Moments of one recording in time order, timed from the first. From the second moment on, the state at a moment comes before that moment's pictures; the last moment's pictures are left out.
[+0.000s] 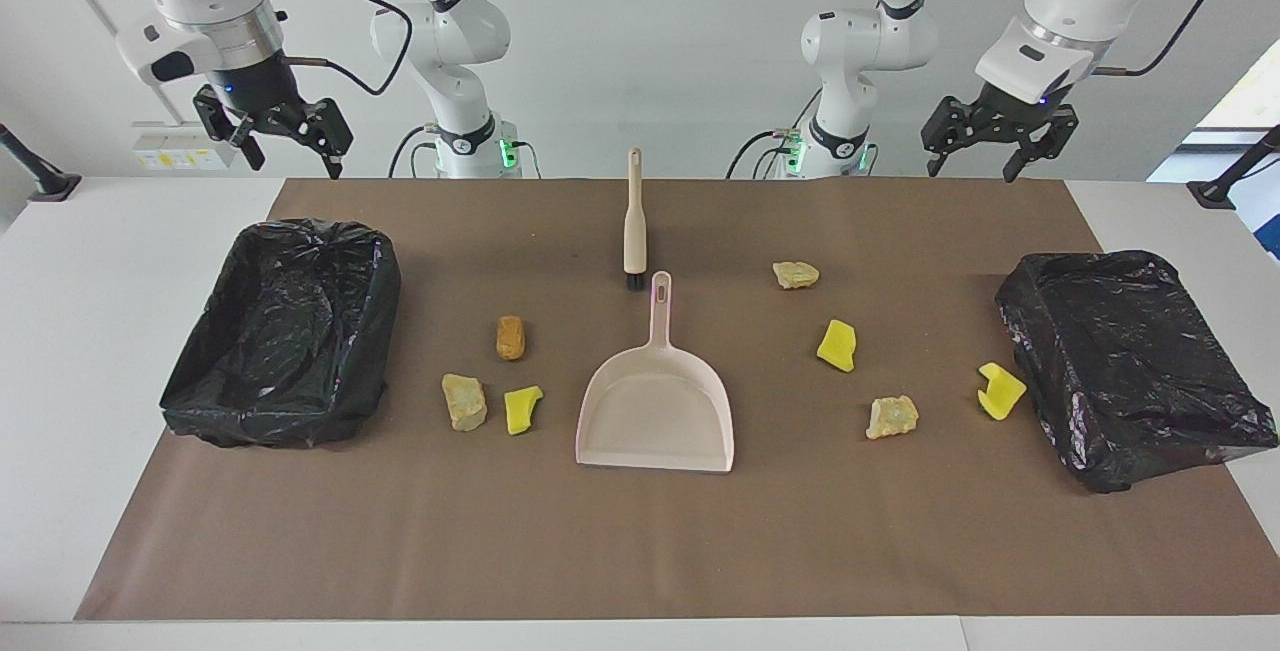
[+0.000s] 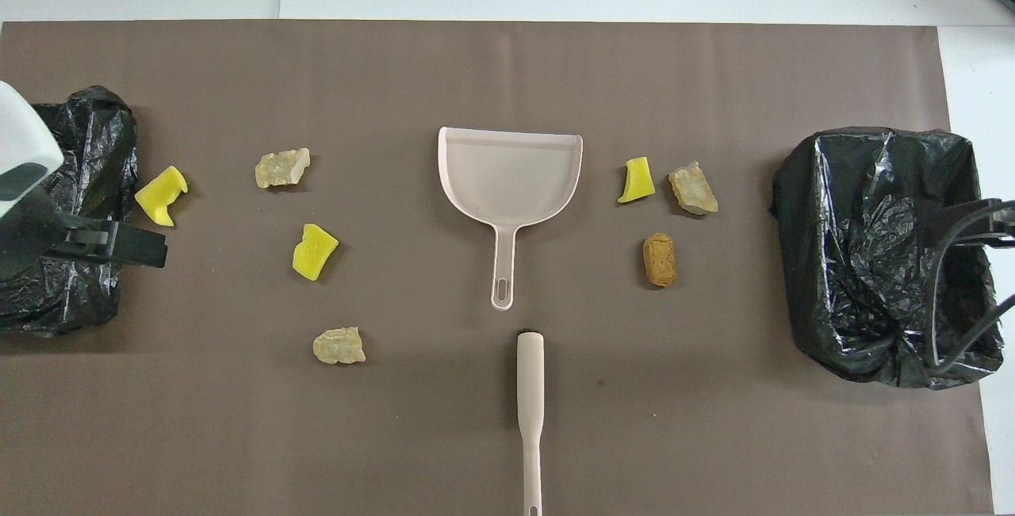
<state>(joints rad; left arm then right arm) -0.11 -0.12 -0.07 -1.66 -0.01 1.52 -0.01 0.05 -0.10 -0.09 -1.63 -0.08 1.53 0.06</state>
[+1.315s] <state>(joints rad) -0.84 -0.14 -0.08 -2.17 -0.01 2.05 -0.70 0.05 -0.10 -0.09 -1.63 -0.08 1.53 0.06</state>
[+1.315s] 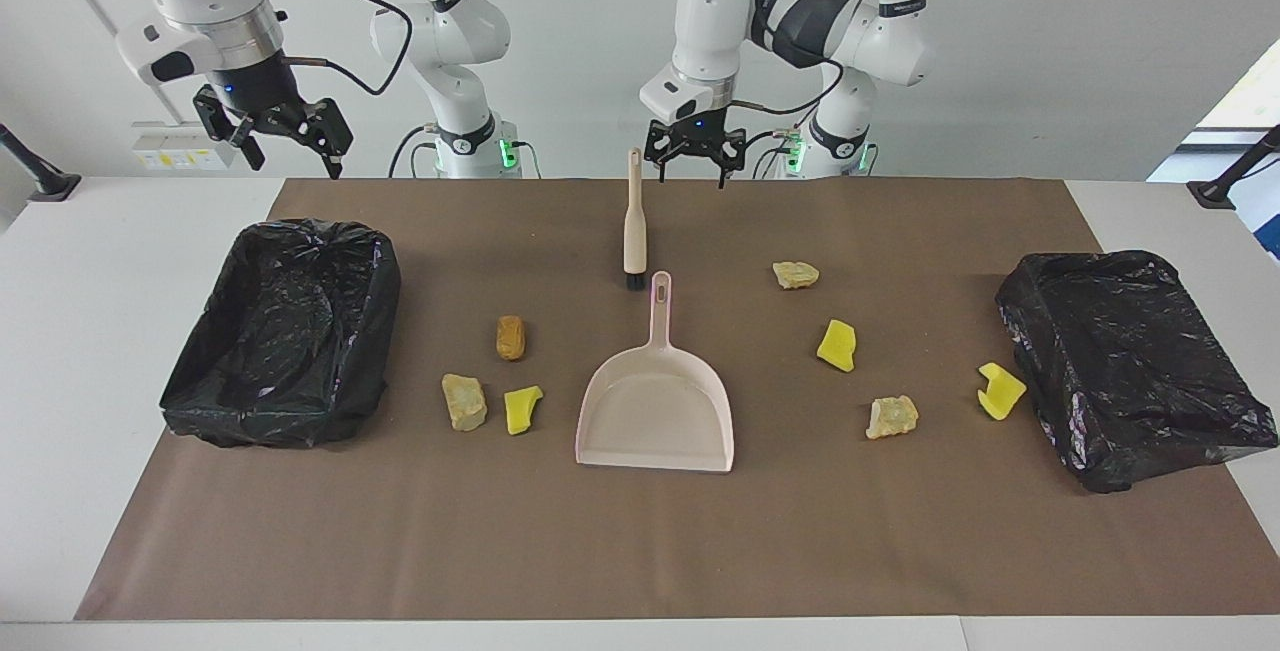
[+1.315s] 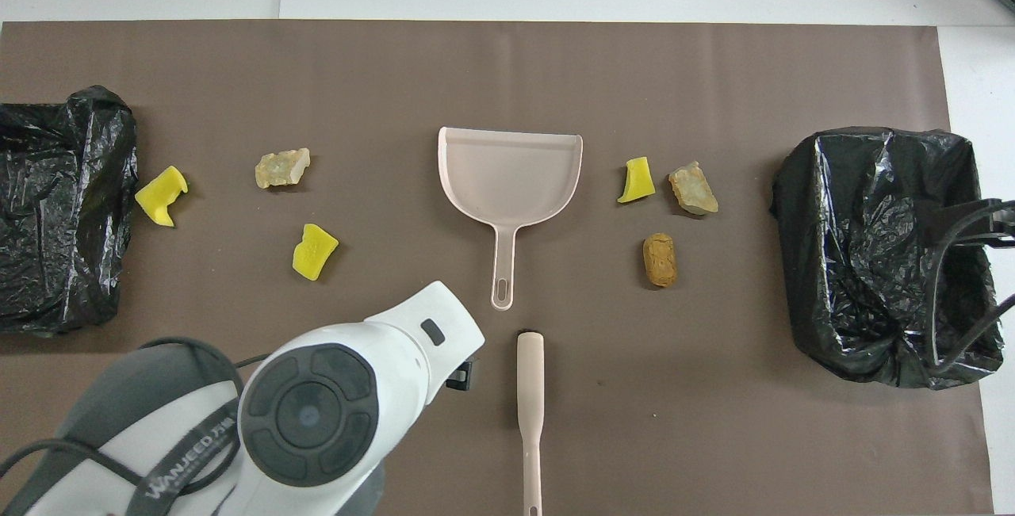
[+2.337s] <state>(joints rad) -1.10 0.05 -0.08 -2.29 -0.01 2.26 -0.77 0.06 -0.07 -0.05 -1.63 -0.01 1.62 0.07</state>
